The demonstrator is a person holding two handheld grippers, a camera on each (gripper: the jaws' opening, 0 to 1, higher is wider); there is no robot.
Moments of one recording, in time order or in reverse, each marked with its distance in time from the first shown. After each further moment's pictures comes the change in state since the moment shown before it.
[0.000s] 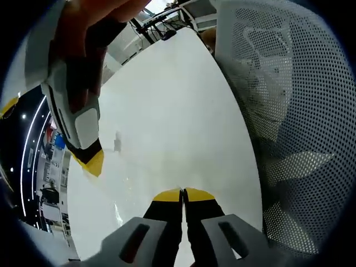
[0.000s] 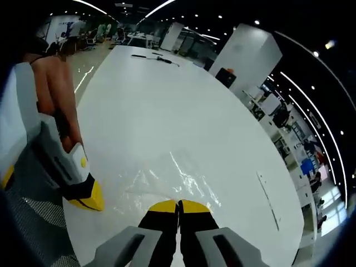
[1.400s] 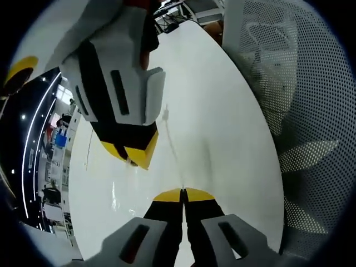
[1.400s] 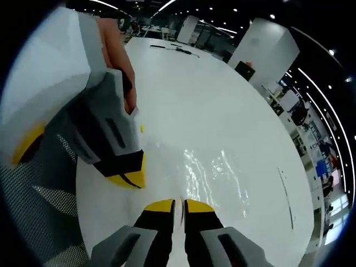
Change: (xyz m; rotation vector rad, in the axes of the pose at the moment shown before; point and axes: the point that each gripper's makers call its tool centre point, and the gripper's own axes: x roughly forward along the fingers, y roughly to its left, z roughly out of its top) left arm 0.011 0.025 -0.017 0.021 0.037 0.001; right arm 0.012 0.037 -0.027 -0.029 0.077 0.143
